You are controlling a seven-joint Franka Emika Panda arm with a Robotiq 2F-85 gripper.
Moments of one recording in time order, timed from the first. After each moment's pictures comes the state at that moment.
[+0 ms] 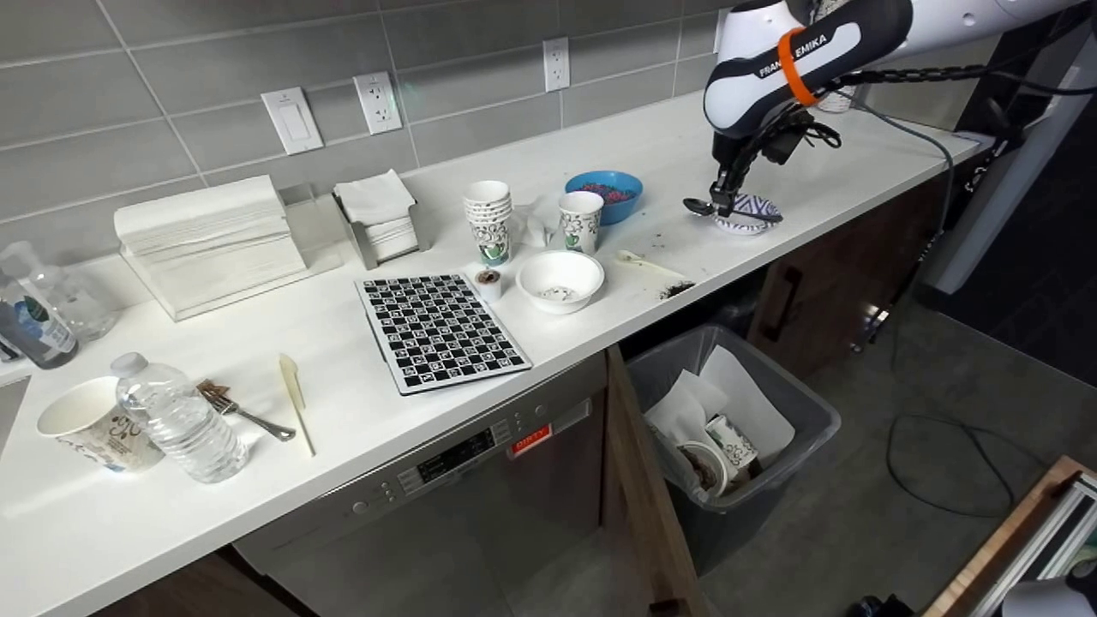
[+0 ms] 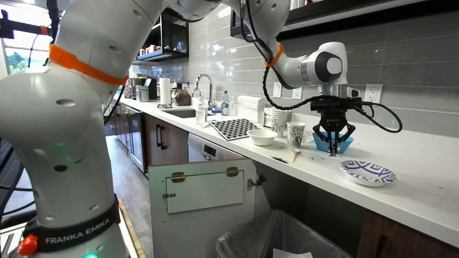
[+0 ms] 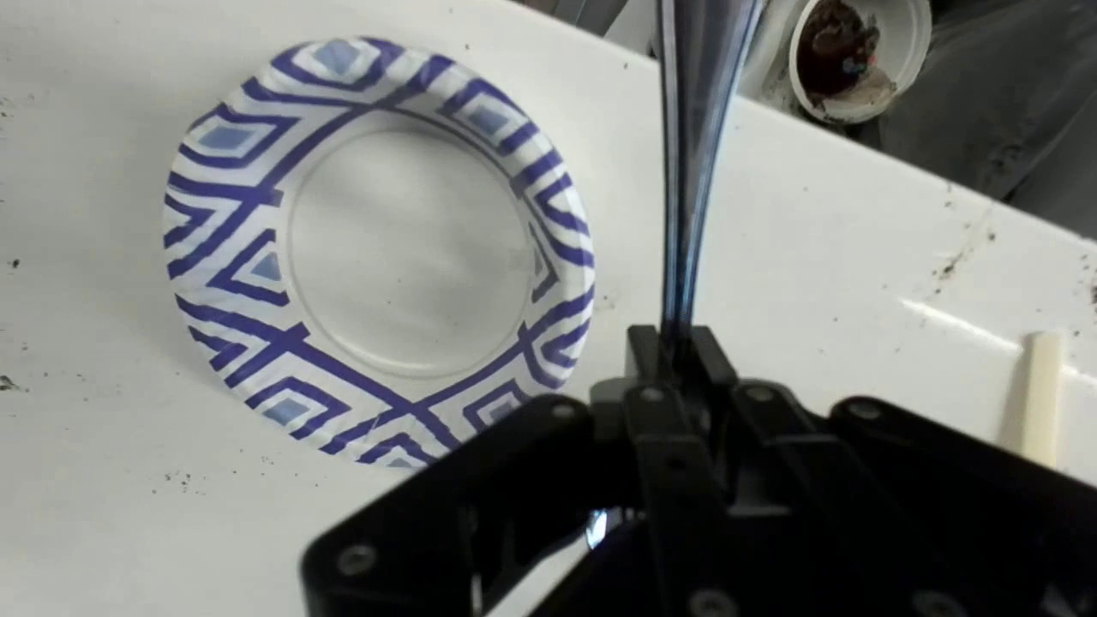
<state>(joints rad) -0.18 0.50 -0.03 -1.62 -0.16 2.21 -0.50</state>
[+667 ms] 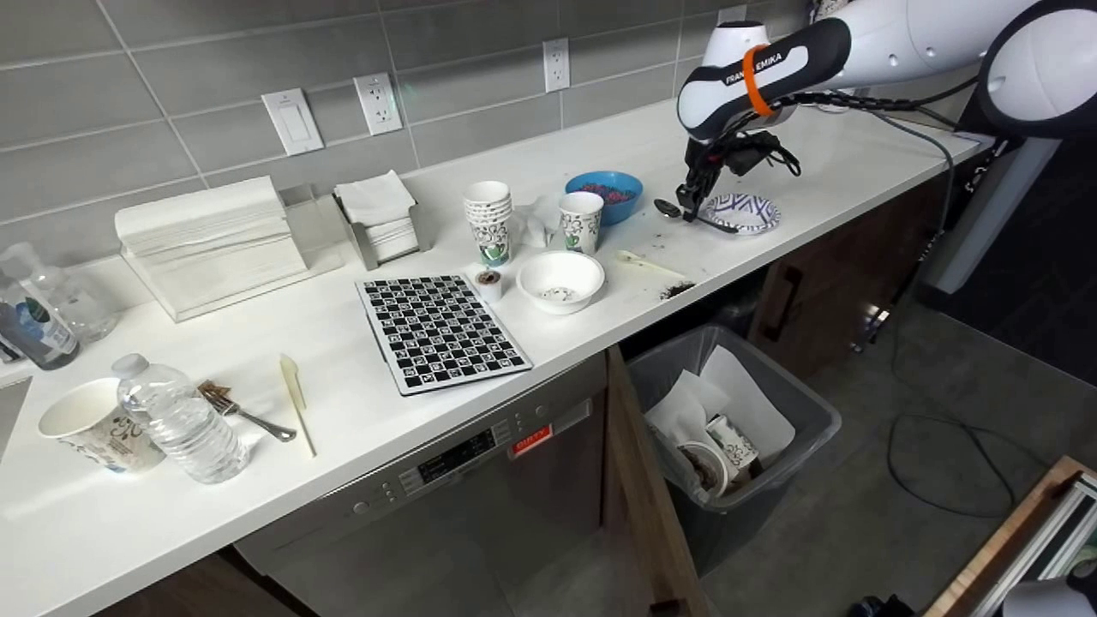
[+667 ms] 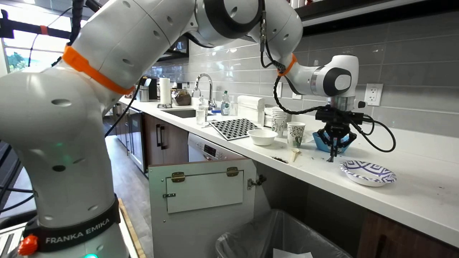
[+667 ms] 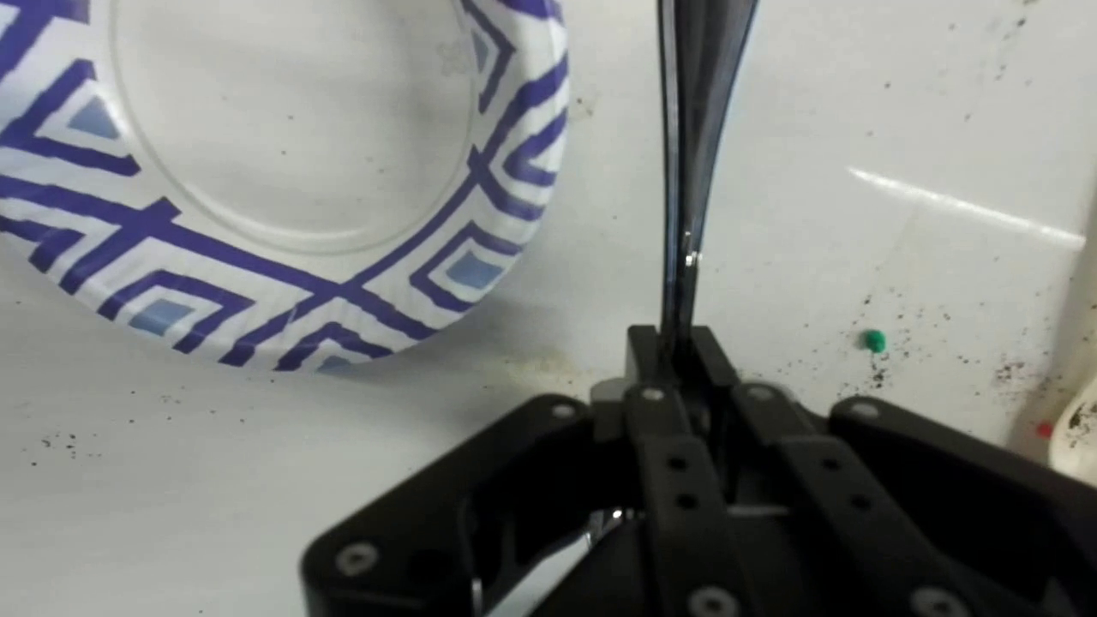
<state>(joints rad) -0.21 0.72 0.01 -1.36 0.00 2.19 -0.48</state>
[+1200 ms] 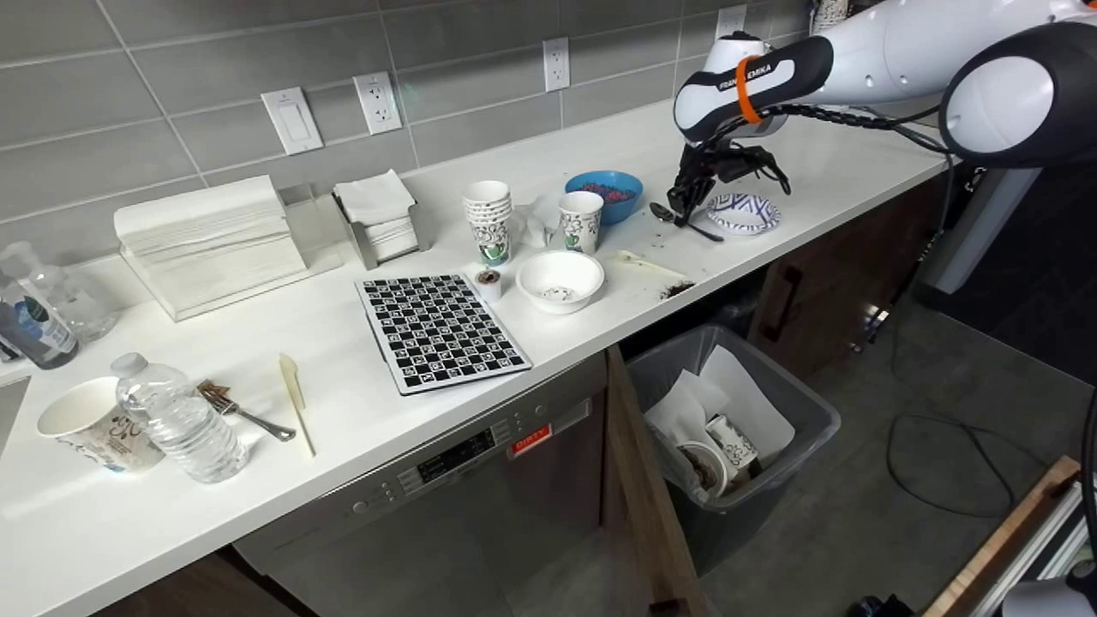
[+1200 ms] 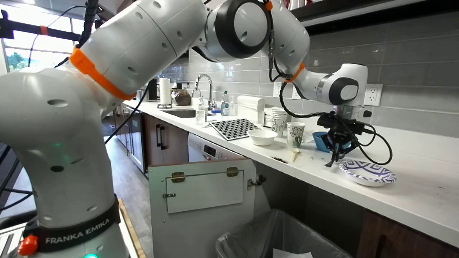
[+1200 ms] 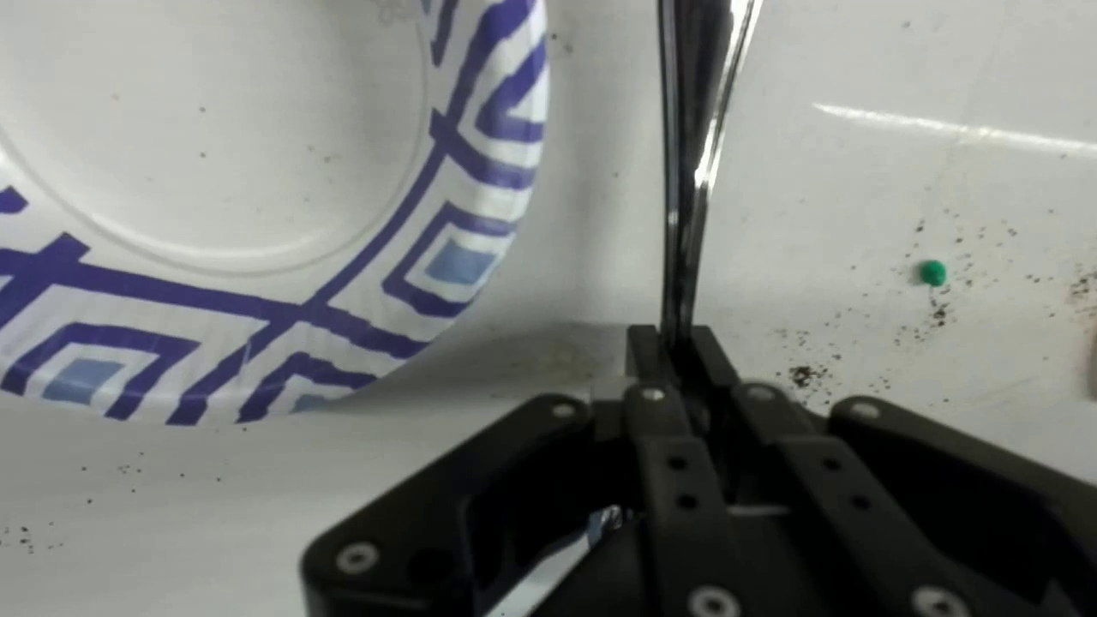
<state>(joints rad) -0.24 0.84 0.03 -1.21 0.08 2.16 -0.41</state>
